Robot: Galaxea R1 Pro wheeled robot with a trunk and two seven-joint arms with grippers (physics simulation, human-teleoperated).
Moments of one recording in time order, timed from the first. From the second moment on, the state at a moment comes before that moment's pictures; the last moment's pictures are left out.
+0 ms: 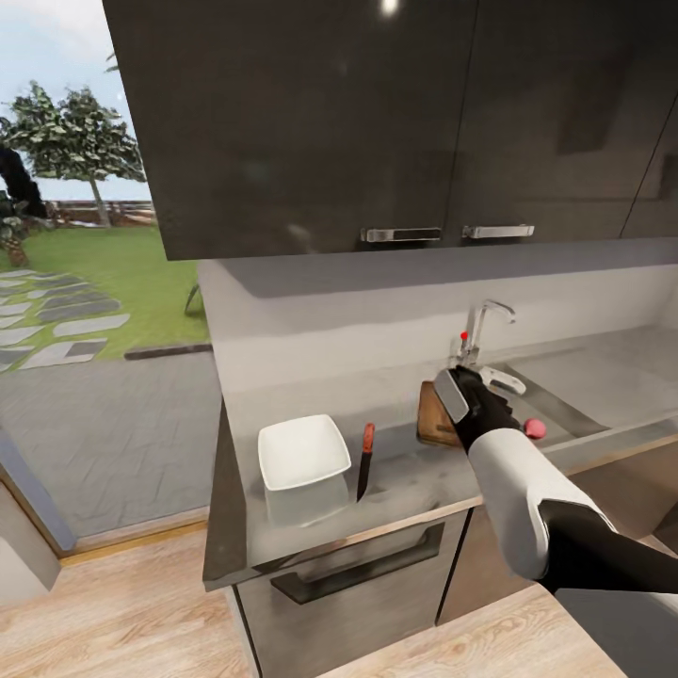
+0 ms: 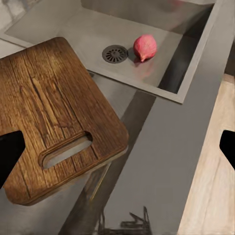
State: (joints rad) left arm 0.32 -0.02 0.04 -0.92 0.03 -0.09 -0.01; right arm -1.16 0.10 -0.19 -0.52 -0.29 0.39 -0.91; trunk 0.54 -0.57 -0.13
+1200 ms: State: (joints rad) left arm 0.32 -0.02 0.04 -0.87 0.03 -0.09 -0.01; right arm -1.16 0.13 -0.18 -0.43 -0.43 0.39 -1.02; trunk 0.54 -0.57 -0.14
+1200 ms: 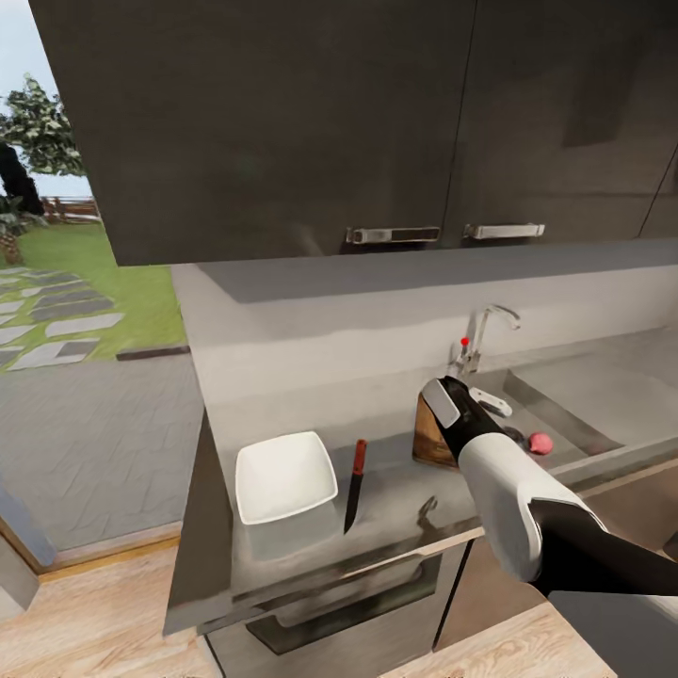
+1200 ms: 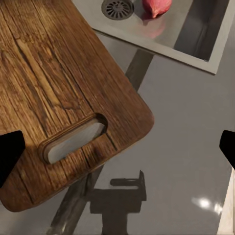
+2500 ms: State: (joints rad) left arm 0.32 -0.02 0.04 -0.86 0.03 -0.09 -0.01; right arm -1.16 0.13 -0.18 -0.40 -0.43 0.39 -1.01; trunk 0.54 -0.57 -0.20
